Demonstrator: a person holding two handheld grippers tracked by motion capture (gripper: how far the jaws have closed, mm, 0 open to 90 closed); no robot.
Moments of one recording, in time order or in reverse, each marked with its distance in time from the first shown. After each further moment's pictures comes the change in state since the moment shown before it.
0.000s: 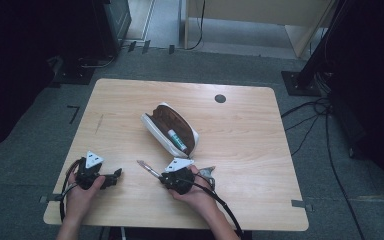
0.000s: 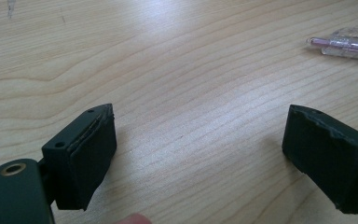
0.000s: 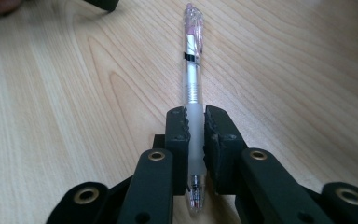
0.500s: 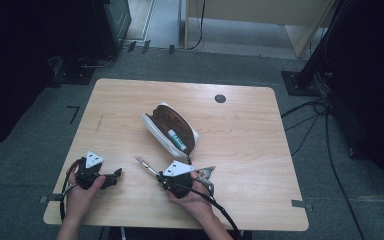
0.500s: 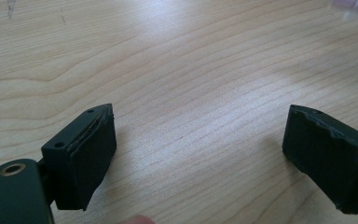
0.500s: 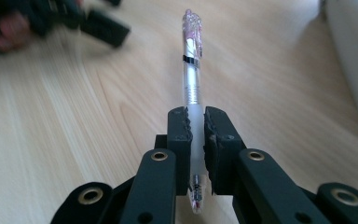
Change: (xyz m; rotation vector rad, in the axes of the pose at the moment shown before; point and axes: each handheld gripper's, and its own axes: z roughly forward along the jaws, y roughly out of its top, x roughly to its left) left arm 0.000 0.000 0.000 -0.002 0.000 -0.002; right arm 0.016 0.003 -0.010 -0.131 -0.056 0.017
